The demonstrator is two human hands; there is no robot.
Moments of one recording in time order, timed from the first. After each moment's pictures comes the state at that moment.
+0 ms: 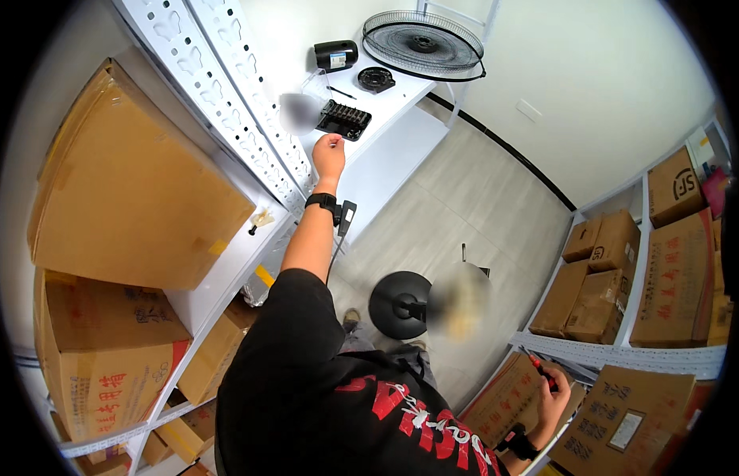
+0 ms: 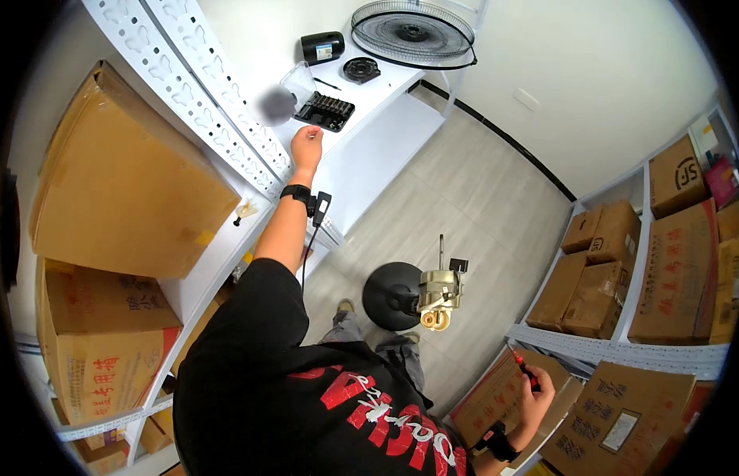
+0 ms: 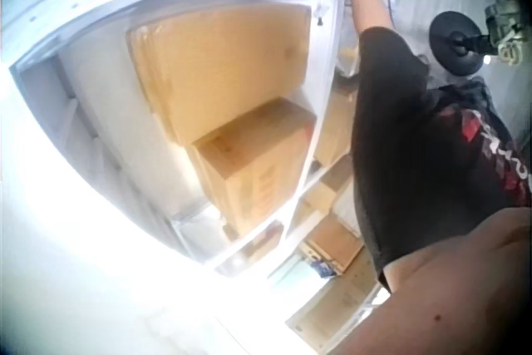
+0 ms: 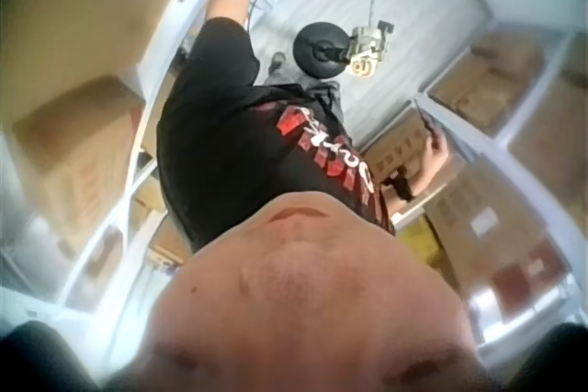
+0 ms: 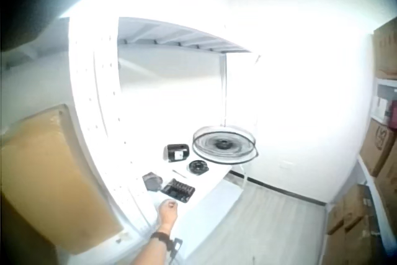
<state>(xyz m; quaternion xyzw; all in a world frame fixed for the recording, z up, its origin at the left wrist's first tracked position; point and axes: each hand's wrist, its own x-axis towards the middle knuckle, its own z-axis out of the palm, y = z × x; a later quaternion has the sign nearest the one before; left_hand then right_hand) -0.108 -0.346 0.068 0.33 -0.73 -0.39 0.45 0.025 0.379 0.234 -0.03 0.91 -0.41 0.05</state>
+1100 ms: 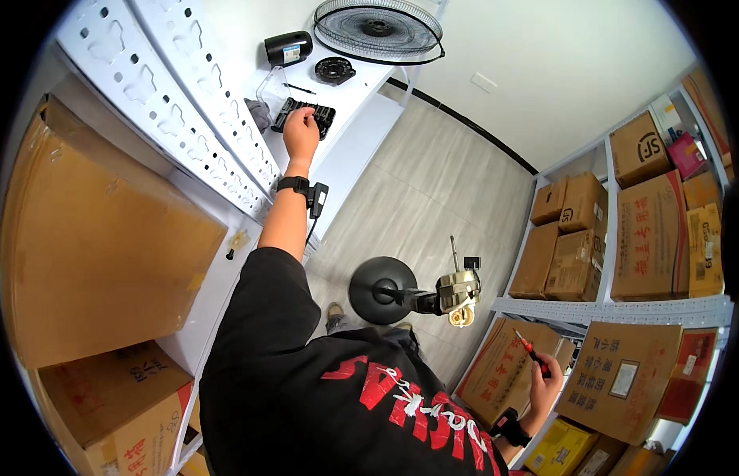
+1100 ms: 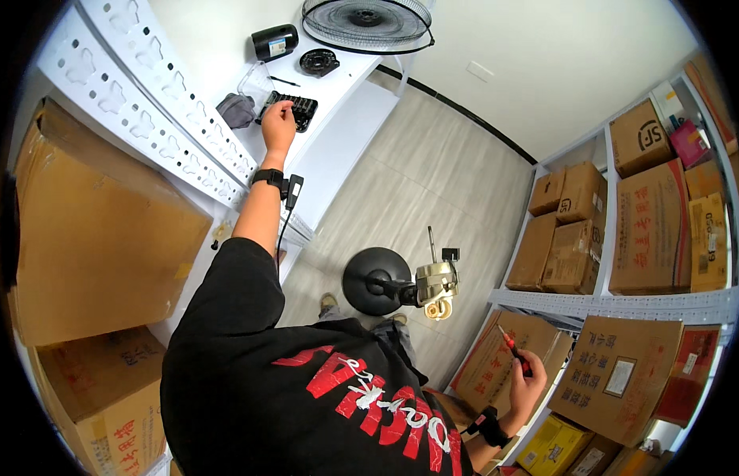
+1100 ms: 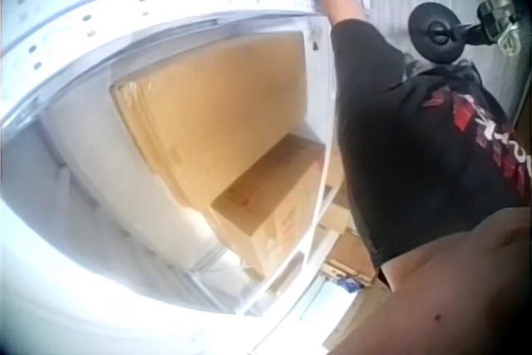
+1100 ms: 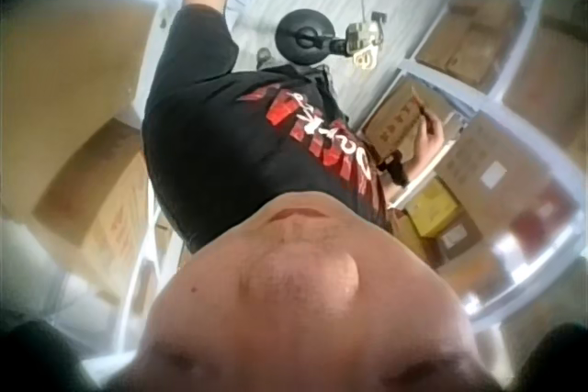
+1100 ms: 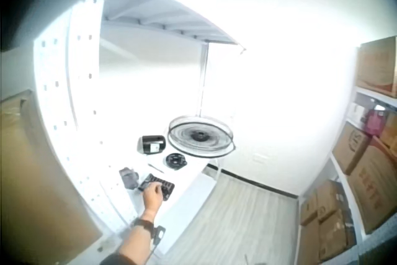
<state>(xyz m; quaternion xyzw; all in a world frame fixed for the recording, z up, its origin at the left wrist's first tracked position) -0.152 -0.382 0.100 0.22 -0.79 -0.33 0.46 0.081 0.307 0.278 0.04 0.93 -0.36 -0.02</state>
